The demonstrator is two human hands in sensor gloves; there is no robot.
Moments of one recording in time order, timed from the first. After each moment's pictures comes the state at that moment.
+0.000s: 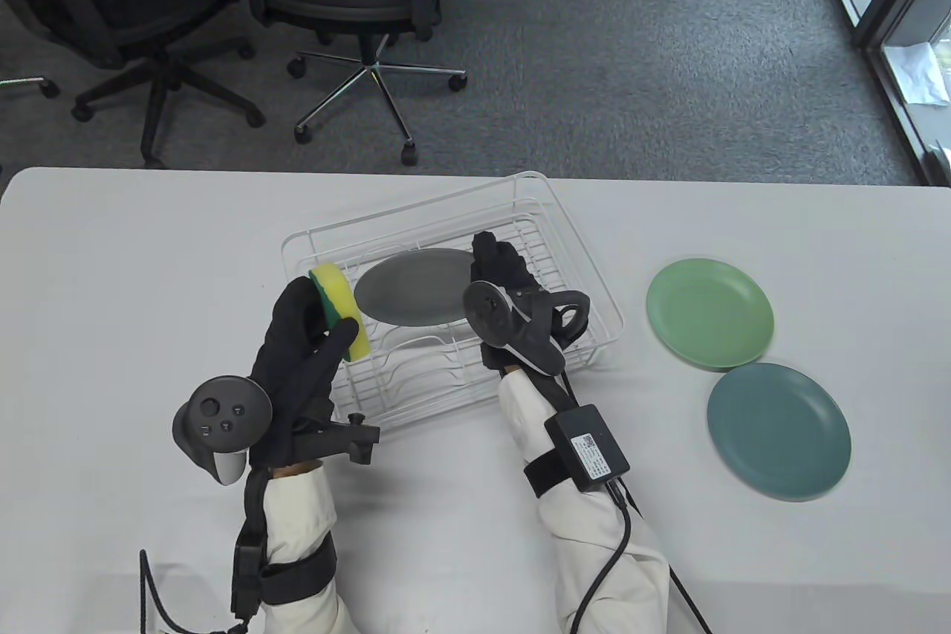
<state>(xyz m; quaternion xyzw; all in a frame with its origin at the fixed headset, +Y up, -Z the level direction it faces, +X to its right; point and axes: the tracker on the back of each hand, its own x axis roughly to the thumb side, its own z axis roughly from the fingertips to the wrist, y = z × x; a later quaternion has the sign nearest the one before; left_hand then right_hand) -0.231 -0.633 -0.263 0.25 -0.07 0.46 0.85 0.023 -0.641 -0.365 0.08 -0.26 0.96 0.09</state>
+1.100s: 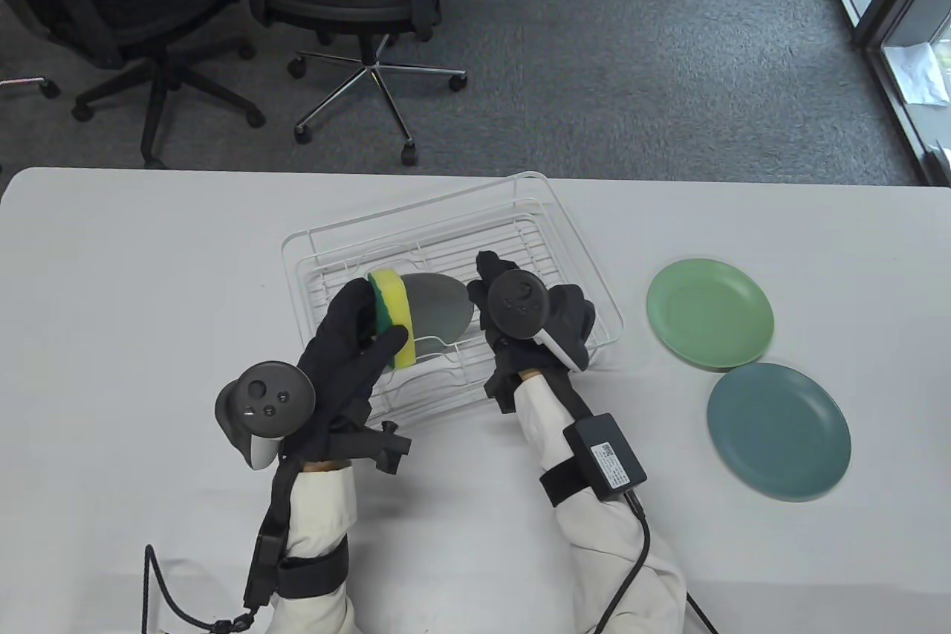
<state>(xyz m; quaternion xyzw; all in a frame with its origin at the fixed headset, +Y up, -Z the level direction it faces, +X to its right) -0.189 -0.634 -0.273 0.18 -0.14 0.45 0.86 0.060 -0.646 -0.361 0.08 -0.11 0.96 0.24</state>
